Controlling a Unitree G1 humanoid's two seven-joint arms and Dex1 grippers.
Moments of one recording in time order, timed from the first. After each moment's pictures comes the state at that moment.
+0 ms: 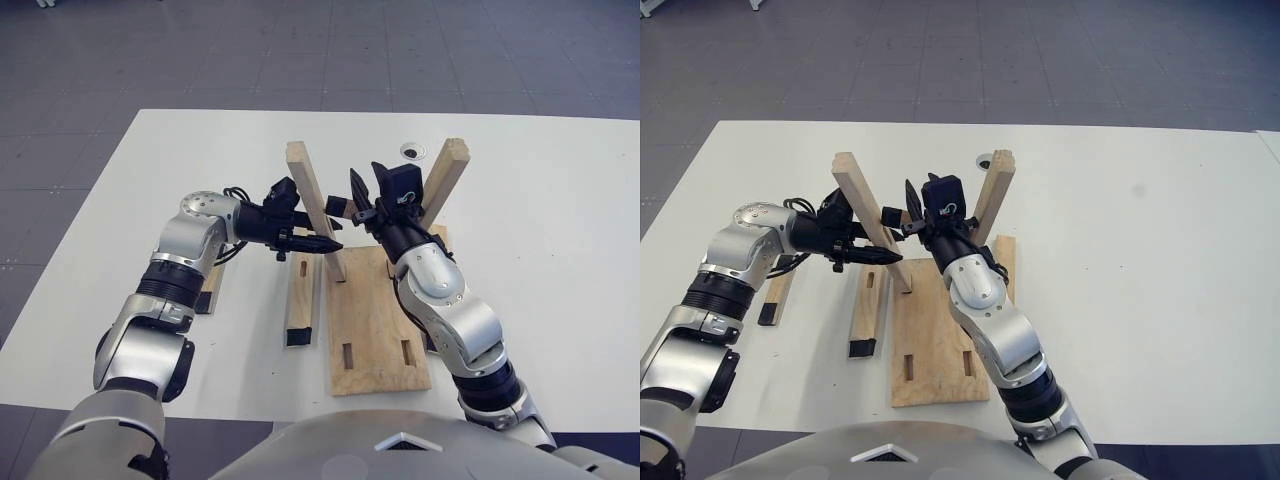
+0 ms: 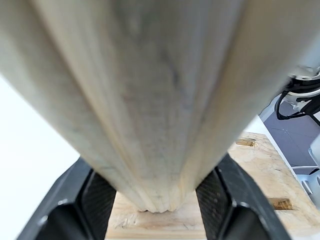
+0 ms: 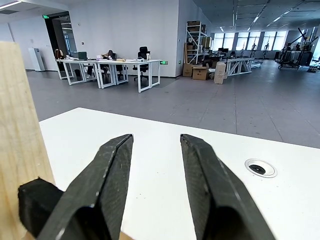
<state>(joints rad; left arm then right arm) -0.55 0.54 -0.30 0.48 -0.46 0.28 -1.44 -0.16 -0.02 0.45 -0.43 0.15 0.53 -0.16</state>
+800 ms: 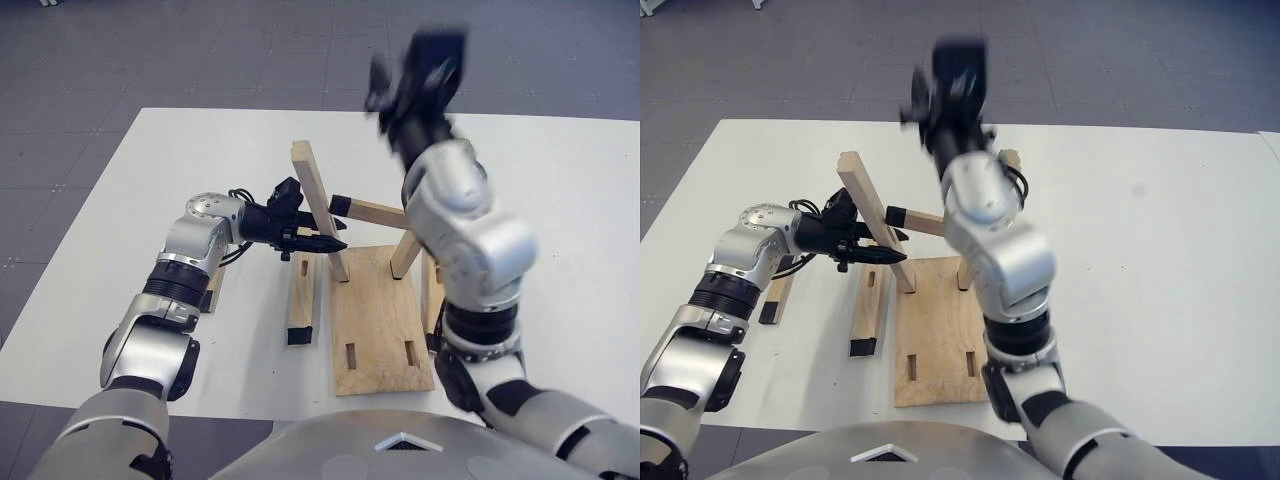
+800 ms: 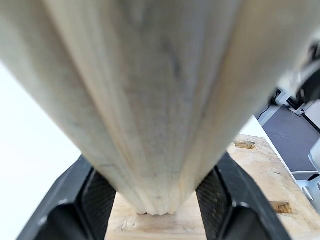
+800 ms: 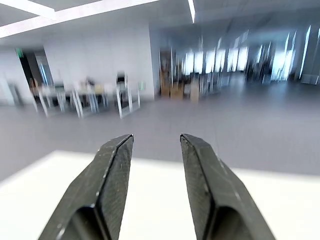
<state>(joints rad) -0.56 0.51 -0.30 0.50 -0.47 0.27 -1.44 -0.44 0.16 0.24 -0.31 0.17 0.82 -0.27</state>
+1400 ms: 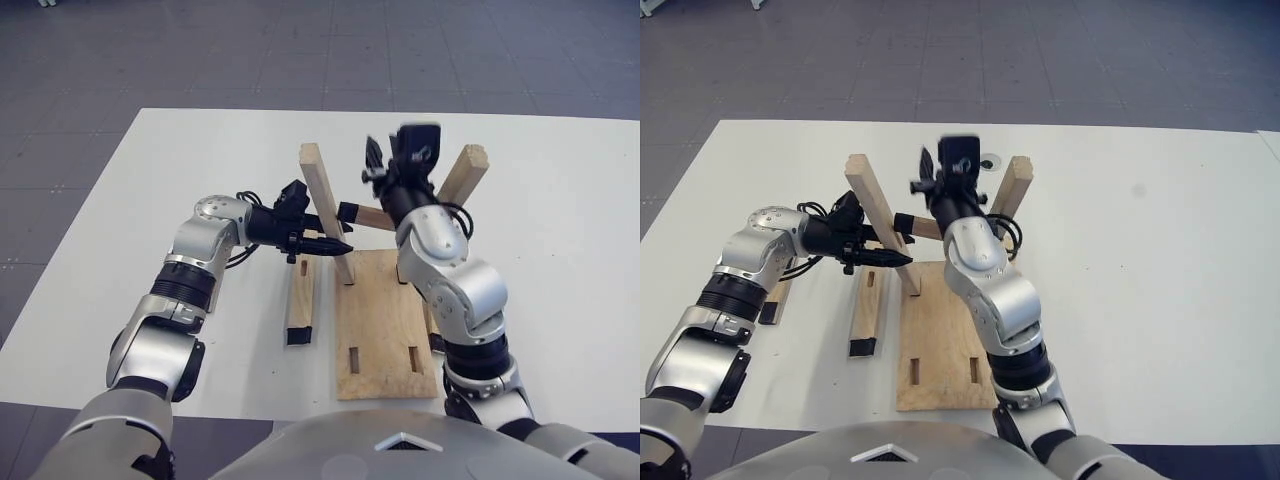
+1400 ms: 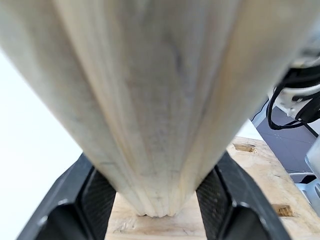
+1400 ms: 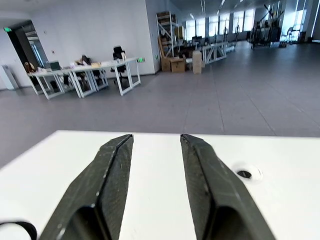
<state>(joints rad) -0.55 0.49 -0.31 0.50 -0.47 0.27 -1.44 -0.46 0.16 0.26 -0.43 0.24 0.74 -0.33</state>
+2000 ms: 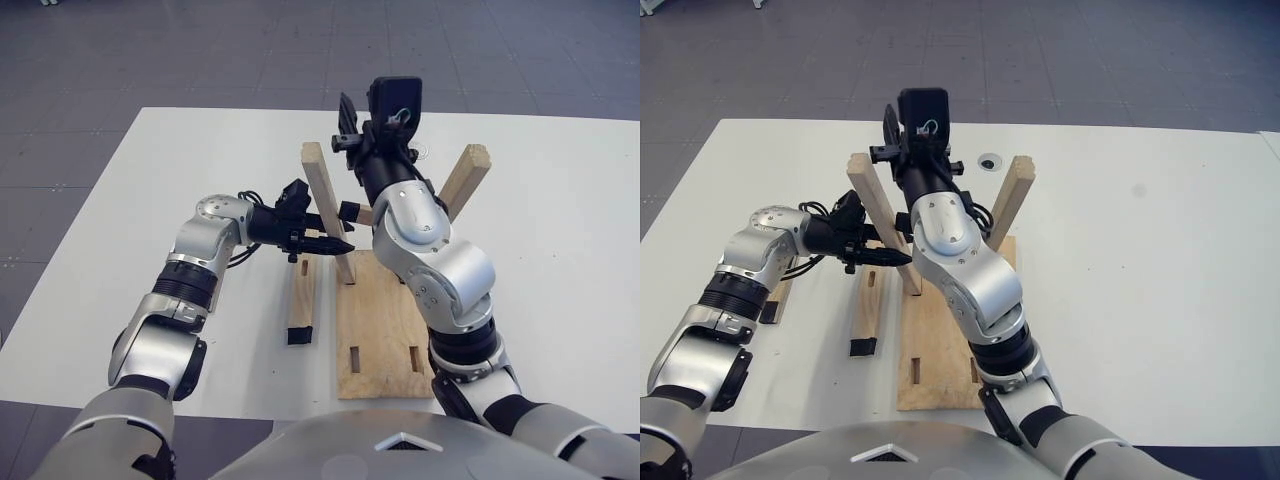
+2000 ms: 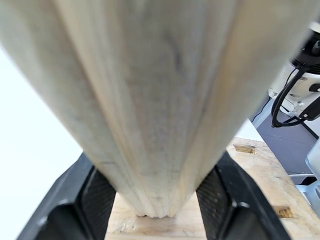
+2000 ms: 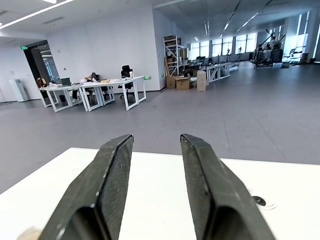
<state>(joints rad) -0.55 0.48 -0.31 0.51 -0.47 0.26 -1.44 -0.50 0.16 0.35 -0.43 0.20 0.71 -0.44</state>
